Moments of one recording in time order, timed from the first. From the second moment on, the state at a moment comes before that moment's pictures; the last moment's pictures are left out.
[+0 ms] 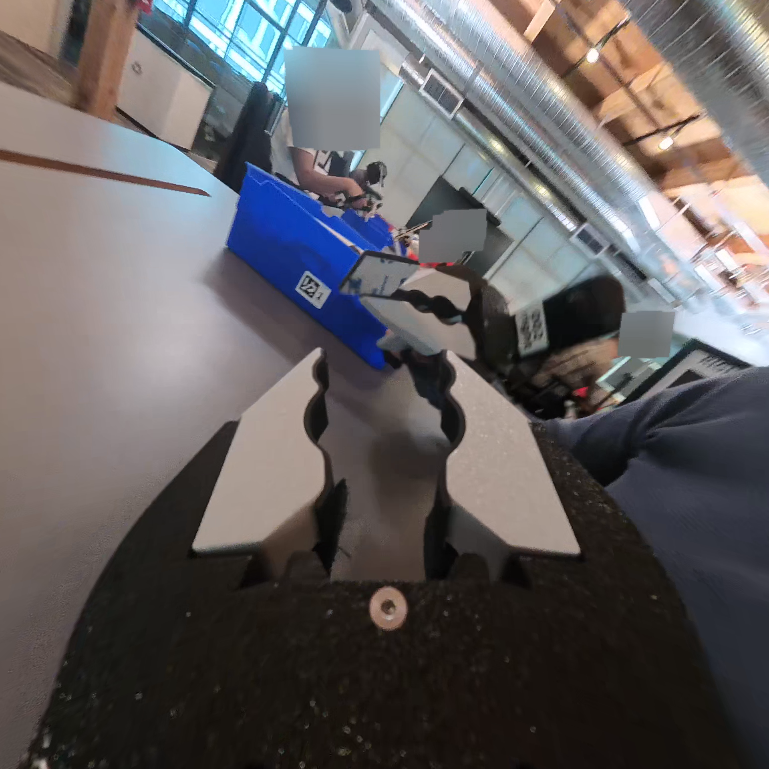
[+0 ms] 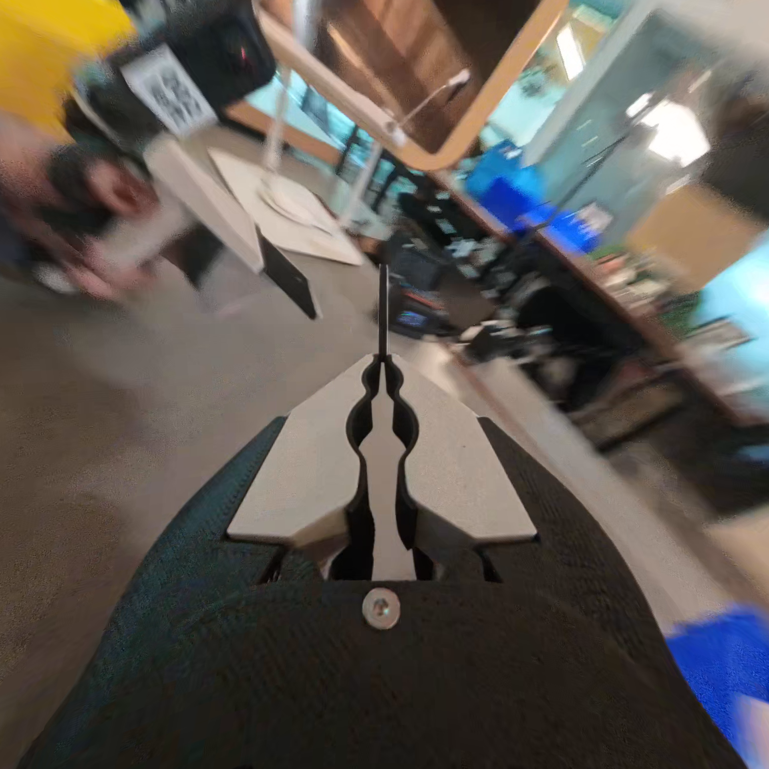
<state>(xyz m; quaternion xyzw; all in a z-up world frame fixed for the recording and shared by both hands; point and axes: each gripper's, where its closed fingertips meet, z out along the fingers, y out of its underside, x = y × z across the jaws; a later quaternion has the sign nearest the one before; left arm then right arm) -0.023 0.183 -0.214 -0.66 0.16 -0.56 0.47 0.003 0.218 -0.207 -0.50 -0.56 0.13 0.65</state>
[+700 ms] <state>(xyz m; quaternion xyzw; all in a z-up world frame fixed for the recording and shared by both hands) -0.022 0.191 -0.217 -0.61 0.01 -0.69 0.39 -0.018 0.196 -0.221 -0.25 -0.65 -0.20 0.69</state>
